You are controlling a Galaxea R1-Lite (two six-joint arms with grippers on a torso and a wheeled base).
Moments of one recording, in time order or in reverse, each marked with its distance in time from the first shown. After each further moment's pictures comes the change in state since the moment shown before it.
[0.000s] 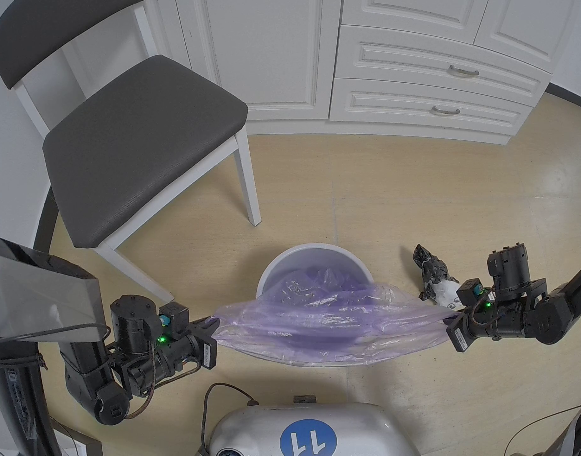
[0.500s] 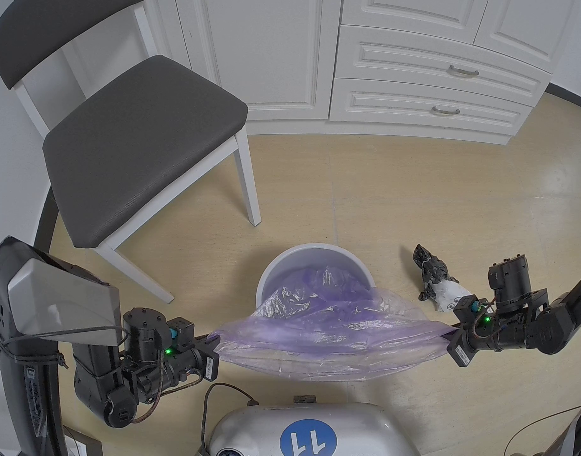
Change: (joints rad) left arm 0.009 0.101 0.005 -0.001 -0.005 0.002; right arm 0.013 -0.011 0.066 -0.010 0.056 -0.127
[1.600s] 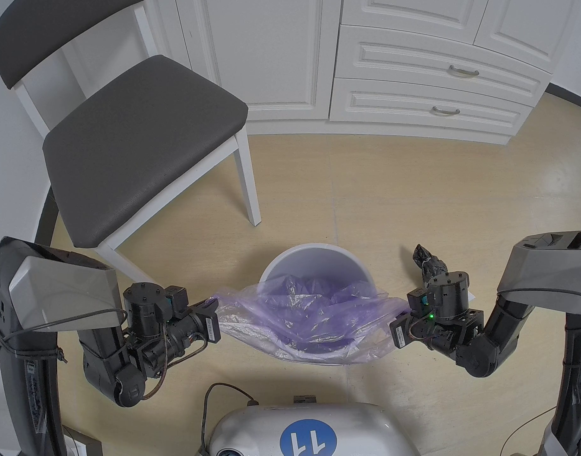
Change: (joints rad) left arm 0.045 0.016 -0.175 -0.001 0.035 -0.174; right arm 0.138 0.437 -0.124 -0.594 -0.190 0.377
